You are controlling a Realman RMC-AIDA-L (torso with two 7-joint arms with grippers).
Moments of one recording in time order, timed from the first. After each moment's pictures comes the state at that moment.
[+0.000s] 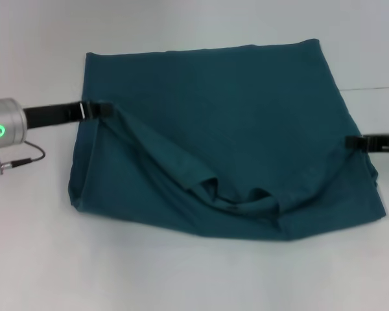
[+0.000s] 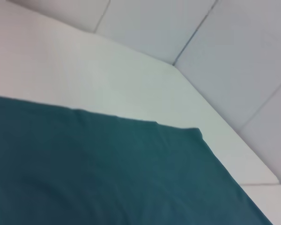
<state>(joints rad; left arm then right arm) -0.87 -2.04 0.36 0.54 2.31 1.13 -2.01 0.64 1.98 -0.47 -0.62 -2.32 -1.07 1.93</state>
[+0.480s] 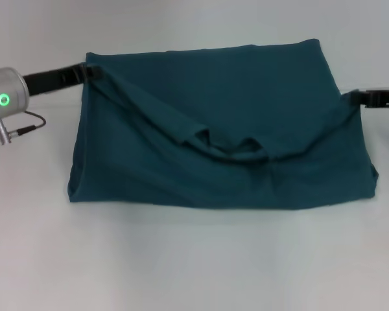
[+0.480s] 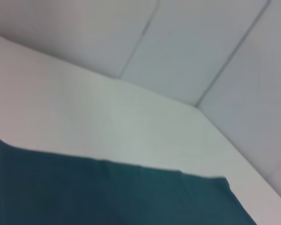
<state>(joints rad) -0.91 -2.04 0.36 0.52 2.23 0.96 -2.01 0.73 1.93 -0.49 -0.62 -2.32 -1.00 2.00</state>
